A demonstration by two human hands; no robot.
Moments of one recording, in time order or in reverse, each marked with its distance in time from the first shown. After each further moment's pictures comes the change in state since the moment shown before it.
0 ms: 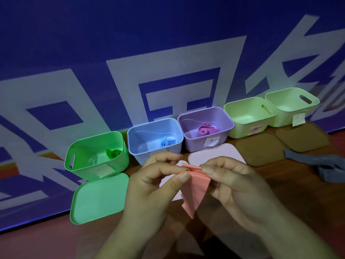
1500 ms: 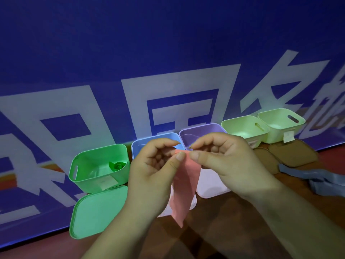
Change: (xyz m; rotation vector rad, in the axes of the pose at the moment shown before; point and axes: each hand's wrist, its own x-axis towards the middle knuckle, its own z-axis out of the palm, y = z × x) left_hand 0.019 0.039 -0.018 -0.096 0.129 0.023; right_hand 0.001 -0.040 0.056 -0.528 -0.044 -0.415
